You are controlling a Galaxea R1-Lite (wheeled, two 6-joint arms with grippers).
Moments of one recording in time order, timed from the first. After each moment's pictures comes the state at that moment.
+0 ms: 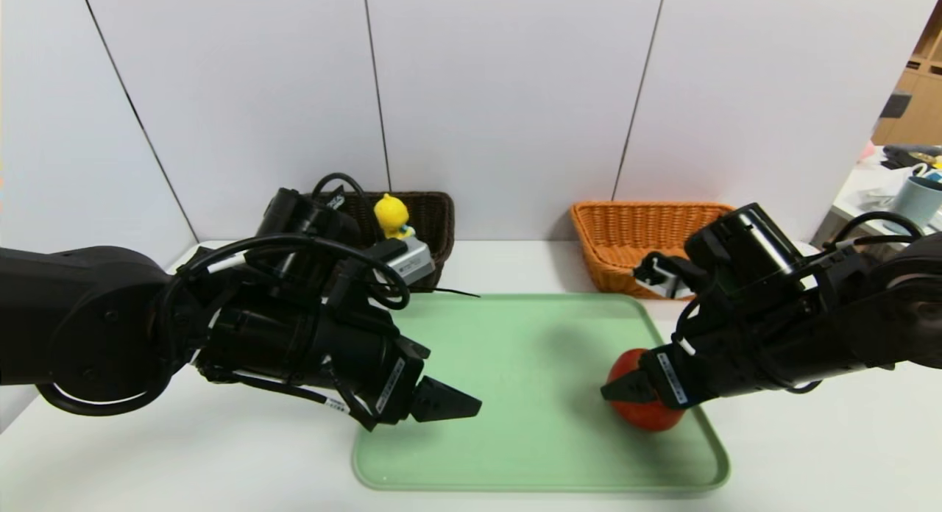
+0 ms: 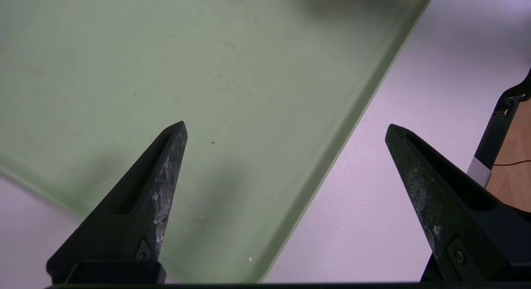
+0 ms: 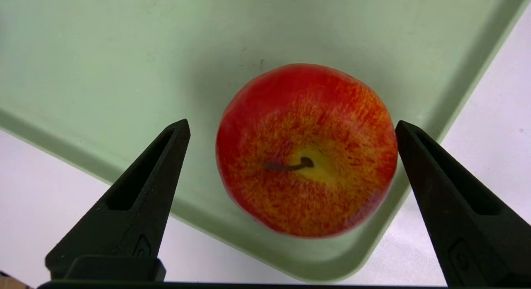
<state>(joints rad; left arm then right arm) -0.60 1.67 -1.00 0.04 -0.46 0.03 0.46 1.68 -1.01 0.32 0.08 0.10</state>
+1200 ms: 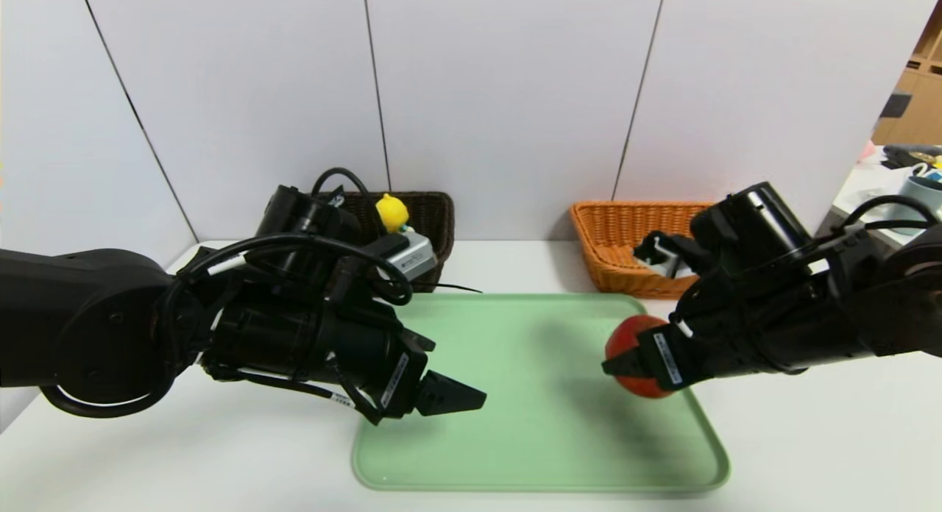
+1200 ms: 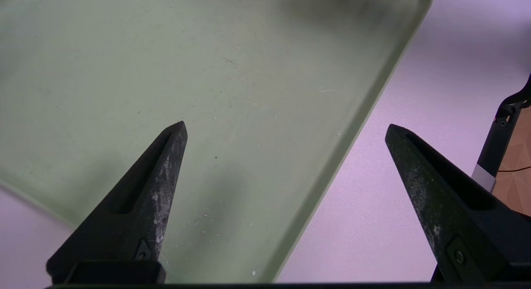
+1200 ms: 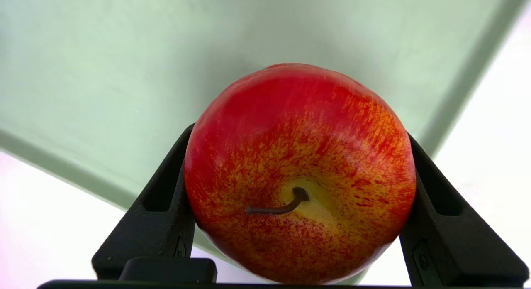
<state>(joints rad) -0.61 1.67 -1.00 -0.01 -0.47 0.04 0.48 1.66 -1.04 0.29 0.05 0.10</state>
